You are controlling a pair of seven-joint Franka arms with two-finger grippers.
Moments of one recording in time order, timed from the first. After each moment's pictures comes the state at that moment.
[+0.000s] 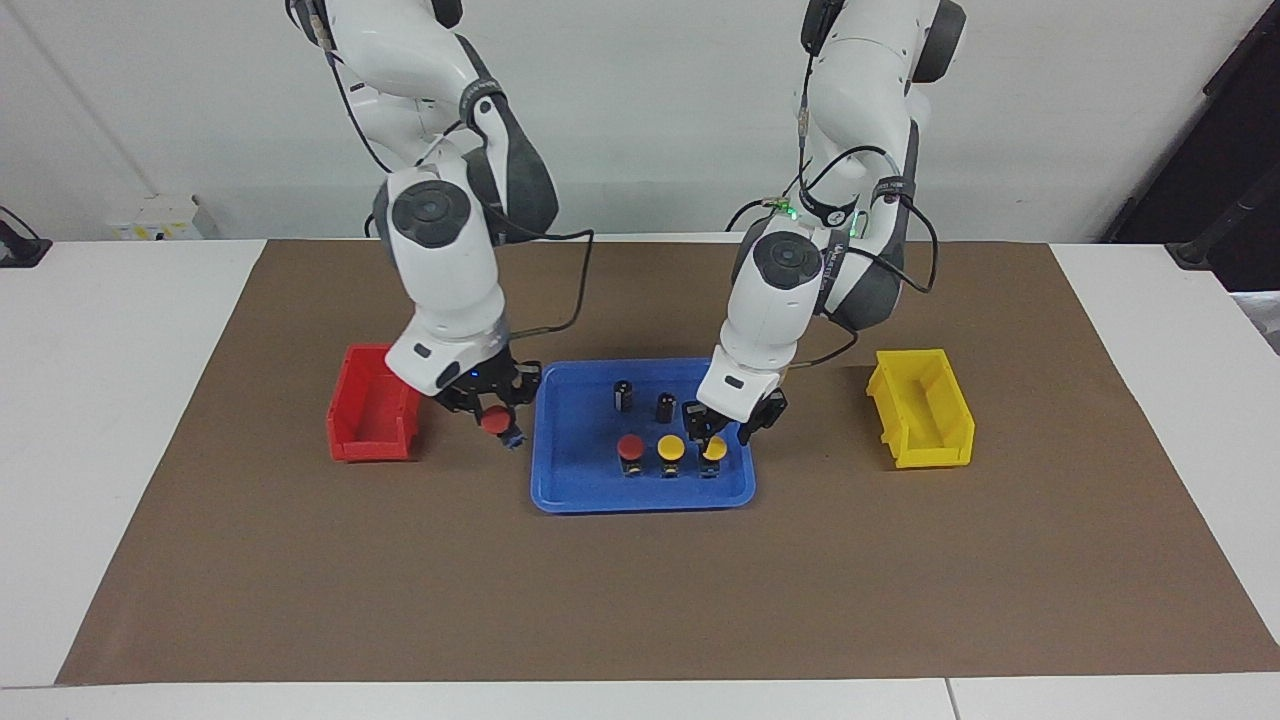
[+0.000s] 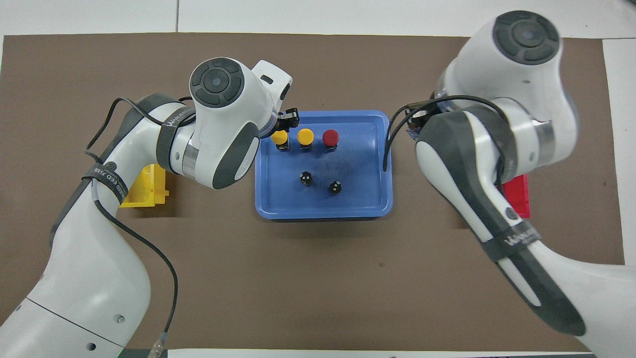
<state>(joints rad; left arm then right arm) -0.52 0.46 -0.02 -1.57 -0.03 2.15 -0.65 0.16 0.26 0.07 -1.59 -0.04 1.83 0.13</state>
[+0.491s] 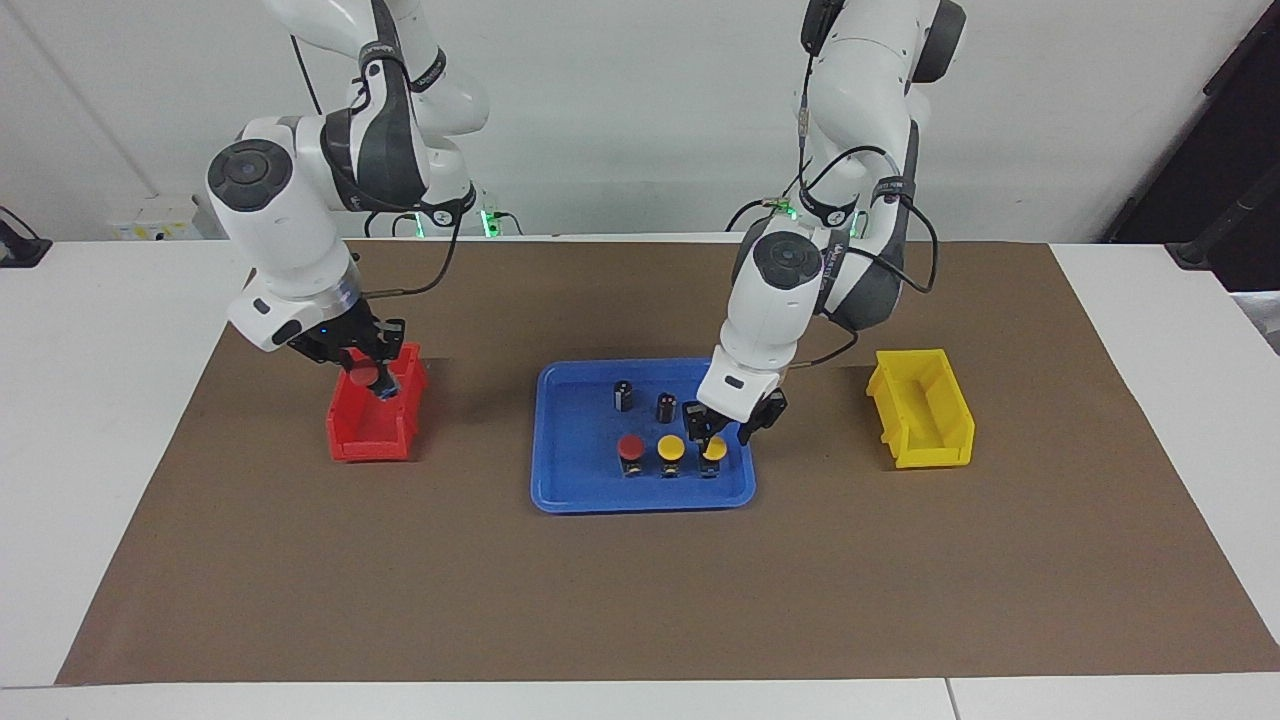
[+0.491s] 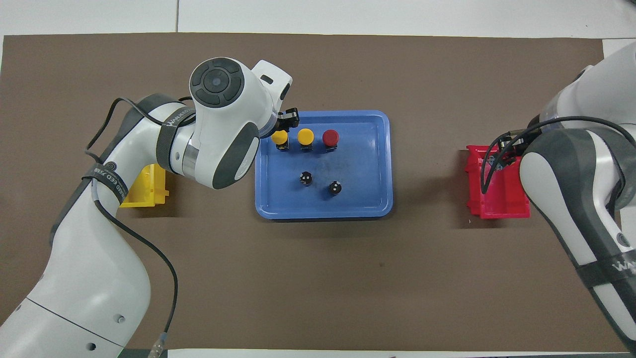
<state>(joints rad) -0.52 0.46 -0.02 -1.57 -0.03 2.15 -0.65 -0.03 0.08 0.06 -1.90 -0.11 1.89 0.02</state>
